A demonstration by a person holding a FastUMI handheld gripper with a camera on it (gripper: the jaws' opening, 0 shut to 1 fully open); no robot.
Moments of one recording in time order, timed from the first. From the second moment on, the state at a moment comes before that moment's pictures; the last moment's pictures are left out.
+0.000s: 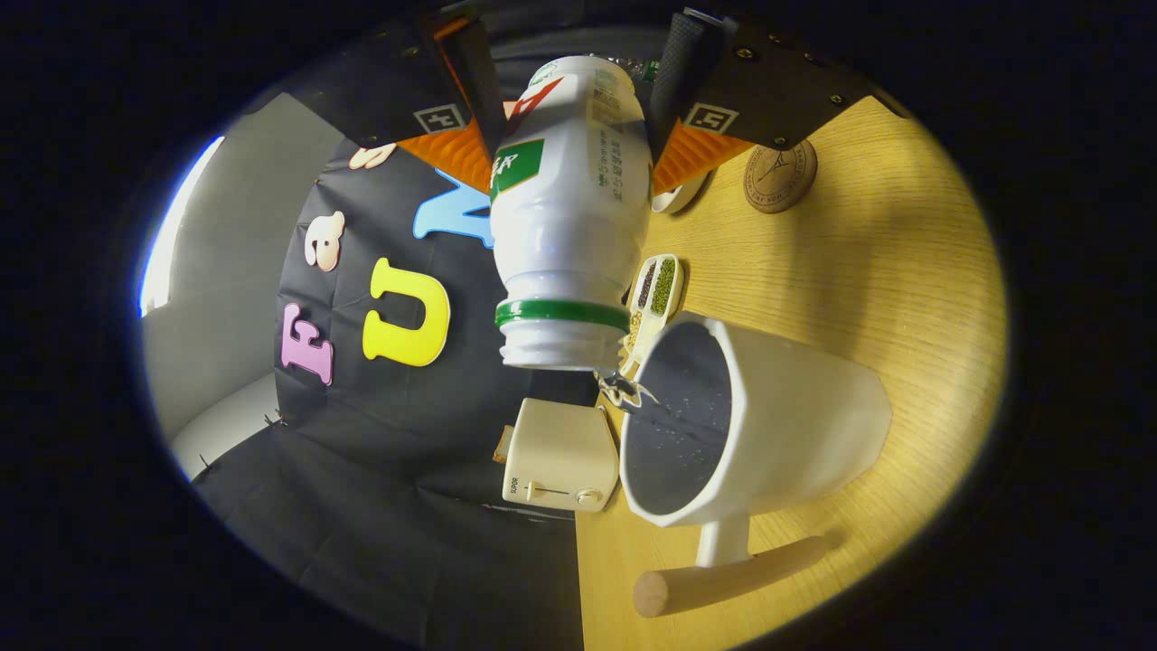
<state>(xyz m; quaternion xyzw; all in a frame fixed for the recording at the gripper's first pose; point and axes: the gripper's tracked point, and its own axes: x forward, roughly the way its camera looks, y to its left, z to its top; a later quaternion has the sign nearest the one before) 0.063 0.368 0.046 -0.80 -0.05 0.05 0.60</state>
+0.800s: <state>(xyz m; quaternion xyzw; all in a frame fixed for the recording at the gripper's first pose) 0.062 0.370 0.066 -0.82 -0.06 0.04 0.57</state>
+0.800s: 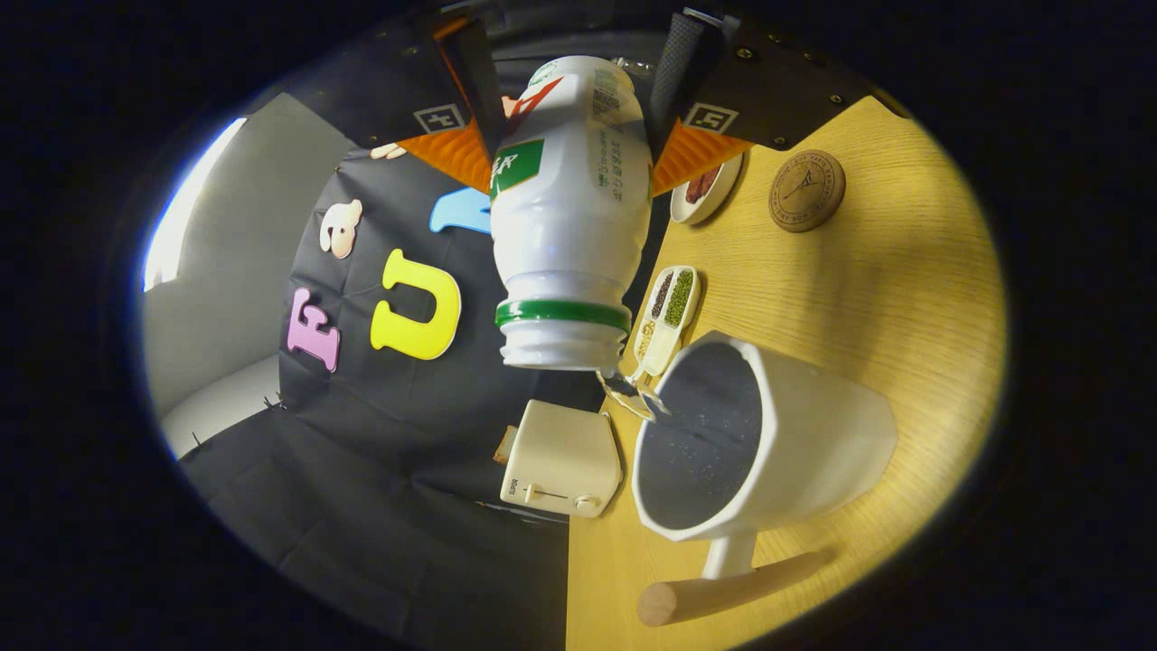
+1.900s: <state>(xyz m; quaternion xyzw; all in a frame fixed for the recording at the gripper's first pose) 0.064 0.370 0.072 -0.85 -0.05 0.02 0.52</state>
